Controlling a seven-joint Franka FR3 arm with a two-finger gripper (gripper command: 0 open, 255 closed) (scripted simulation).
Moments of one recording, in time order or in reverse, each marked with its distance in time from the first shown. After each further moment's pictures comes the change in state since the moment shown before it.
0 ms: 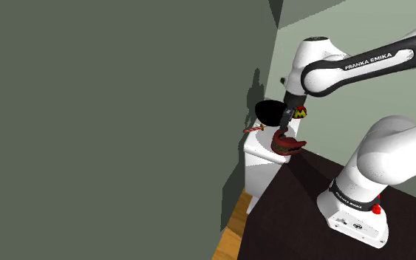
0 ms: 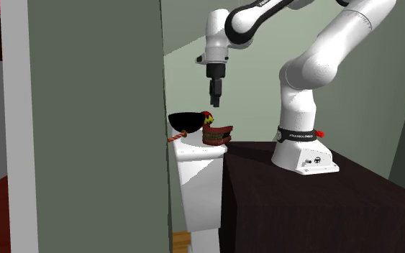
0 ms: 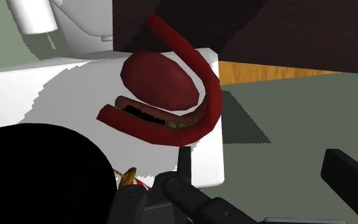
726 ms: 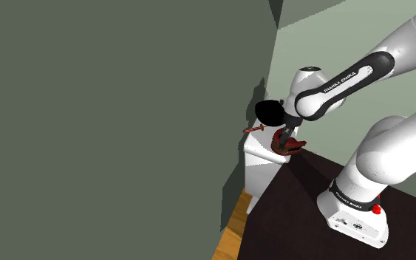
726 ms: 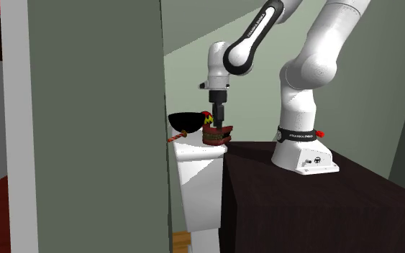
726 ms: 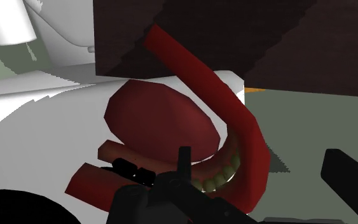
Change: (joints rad) arm -0.017 0.276 -0.116 -0.111 -0.030 0.357 -0.084
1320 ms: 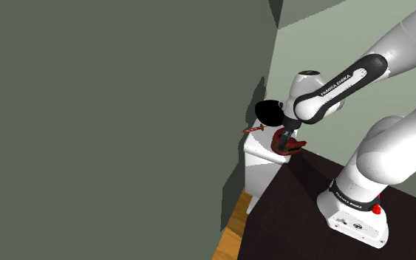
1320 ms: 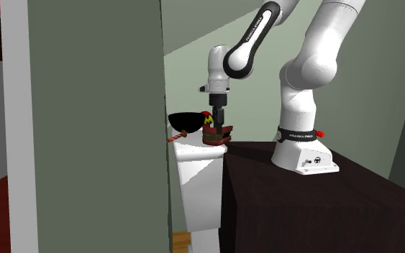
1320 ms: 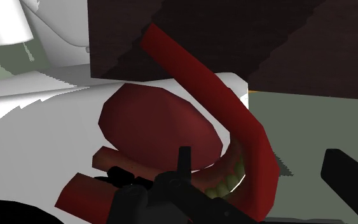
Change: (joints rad) arm 0.009 0.052 -0.011 -0.009 0.005 0.062 -0.007
